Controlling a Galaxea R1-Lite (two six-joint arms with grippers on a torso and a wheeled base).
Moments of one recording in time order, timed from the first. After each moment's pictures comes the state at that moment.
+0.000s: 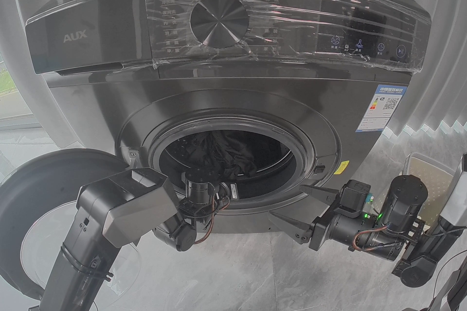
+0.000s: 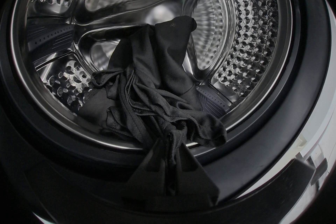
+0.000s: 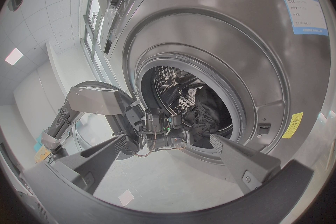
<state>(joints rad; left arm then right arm) -0.54 2.66 -1.25 -1.24 0.16 -0.24 0.68 1.91 -0.27 -1.55 0.15 0.16</state>
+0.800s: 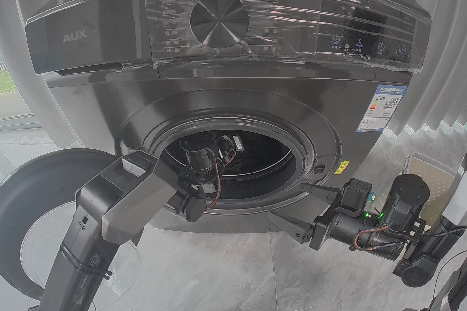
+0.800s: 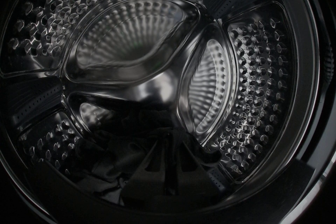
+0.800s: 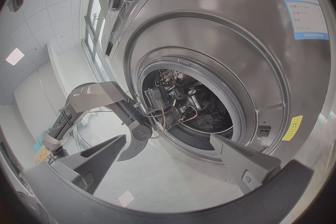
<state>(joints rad) -0.53 2.65 -1.59 -1.28 0.23 -0.21 0.69 1.90 -0.27 -1.55 0.15 0.16</state>
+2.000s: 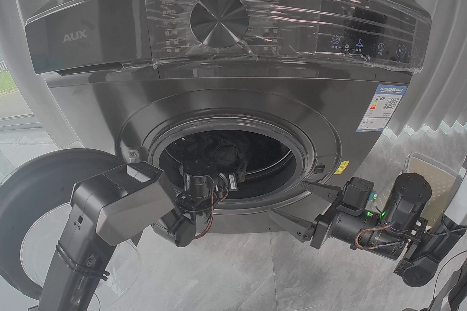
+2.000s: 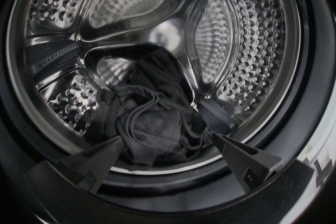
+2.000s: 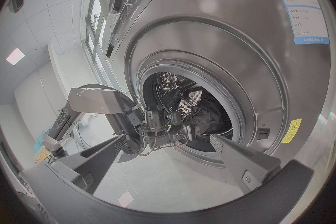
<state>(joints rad) -0.54 2.62 -1.27 -1.25 0.24 -0.21 0.69 1.89 -0.28 -1.55 0.15 0.16</state>
